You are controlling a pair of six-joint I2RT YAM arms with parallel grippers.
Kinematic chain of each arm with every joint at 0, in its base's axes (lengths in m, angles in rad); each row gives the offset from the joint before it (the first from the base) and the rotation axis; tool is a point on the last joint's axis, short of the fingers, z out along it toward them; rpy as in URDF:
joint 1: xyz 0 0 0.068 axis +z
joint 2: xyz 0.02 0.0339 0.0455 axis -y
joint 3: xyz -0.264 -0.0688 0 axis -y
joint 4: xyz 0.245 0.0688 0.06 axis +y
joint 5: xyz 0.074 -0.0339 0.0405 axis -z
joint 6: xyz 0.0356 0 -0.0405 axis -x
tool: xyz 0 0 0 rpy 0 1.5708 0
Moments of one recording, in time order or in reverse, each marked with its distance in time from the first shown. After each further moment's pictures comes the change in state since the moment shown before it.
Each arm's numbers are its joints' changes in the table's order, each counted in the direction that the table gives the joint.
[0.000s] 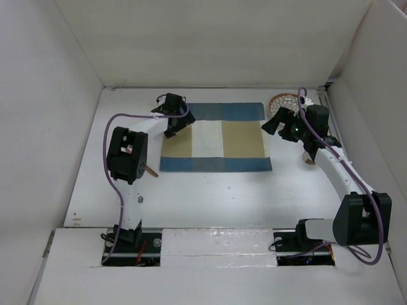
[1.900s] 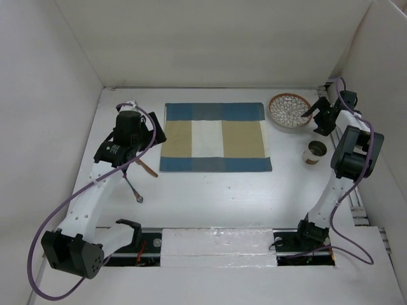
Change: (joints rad) left arm 0.047 0.997 -0.432 0.310 -0.050 -0.283; right arm -0.406 -0.776 0.623 0.227 0.090 -0.066
